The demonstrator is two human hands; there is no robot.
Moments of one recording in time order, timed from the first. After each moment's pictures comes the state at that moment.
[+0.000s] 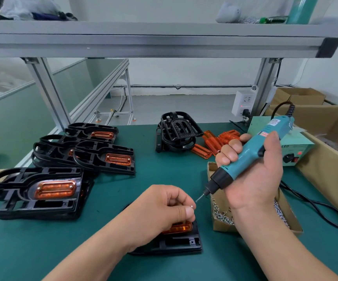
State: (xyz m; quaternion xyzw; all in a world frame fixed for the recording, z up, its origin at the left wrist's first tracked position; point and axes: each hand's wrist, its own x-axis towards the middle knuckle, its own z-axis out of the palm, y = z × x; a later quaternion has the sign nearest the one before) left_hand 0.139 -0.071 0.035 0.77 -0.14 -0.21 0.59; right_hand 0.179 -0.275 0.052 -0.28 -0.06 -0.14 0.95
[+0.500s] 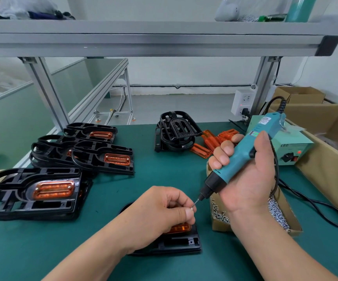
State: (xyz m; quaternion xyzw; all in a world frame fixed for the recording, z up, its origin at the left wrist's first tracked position) left_hand 0.138 -0.073 0.032 0.77 -0.15 -0.22 0.58; right_hand 0.176 -0.268 0.047 -0.31 -0.08 -0.12 0.94
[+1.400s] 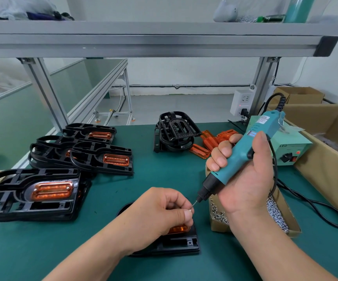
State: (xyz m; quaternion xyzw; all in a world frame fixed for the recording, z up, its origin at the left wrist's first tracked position) left_hand 0.136 -0.073 0.035 0.78 -0.14 -0.22 0.57; right_hand 0.174 -0.268 0.049 -0.32 -0.10 -0.11 0.94
